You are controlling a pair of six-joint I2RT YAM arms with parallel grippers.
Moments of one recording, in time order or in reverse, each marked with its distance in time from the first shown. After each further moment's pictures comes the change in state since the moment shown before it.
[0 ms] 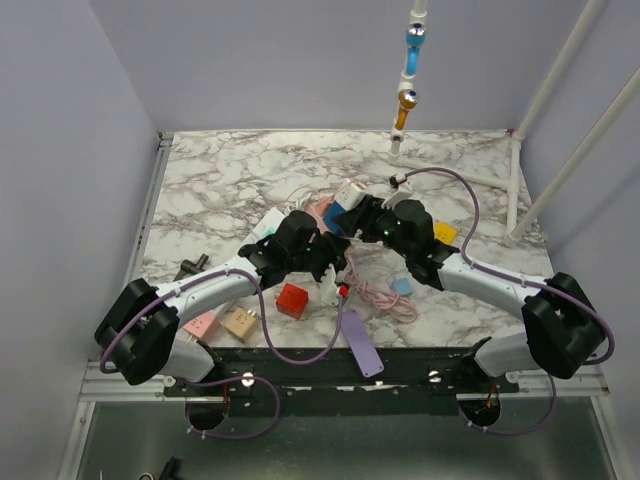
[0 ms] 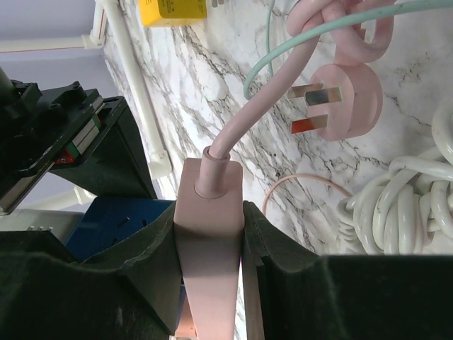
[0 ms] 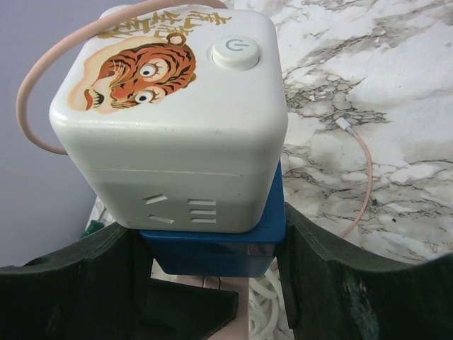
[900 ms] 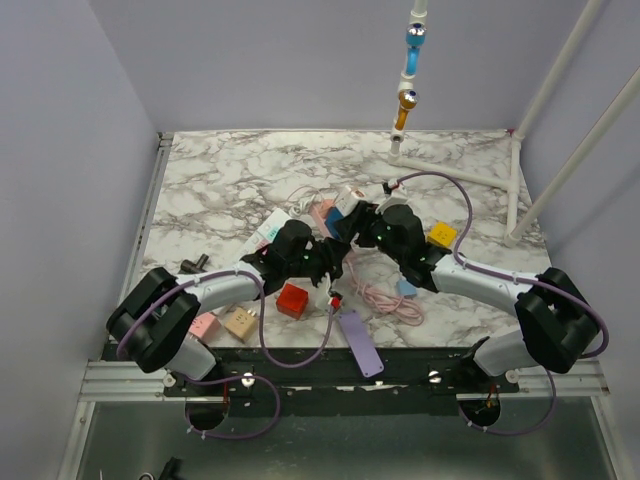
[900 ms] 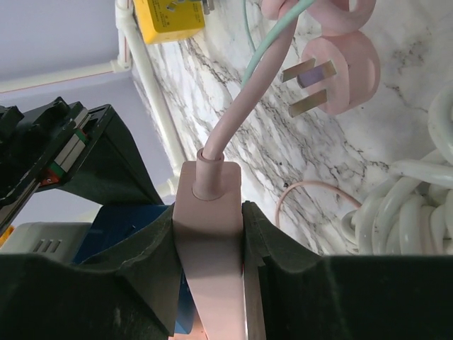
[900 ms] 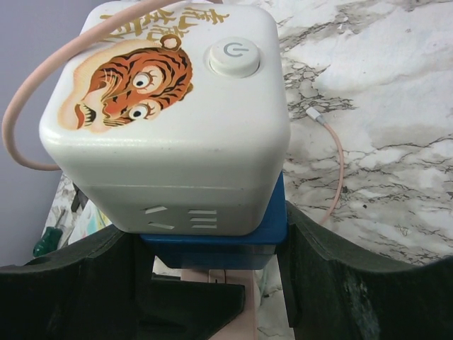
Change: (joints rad) left arm 0.031 0.093 -0.126 0.281 0.071 0.174; right arm 0.053 0.037 0.003 -0.038 0.084 -0.006
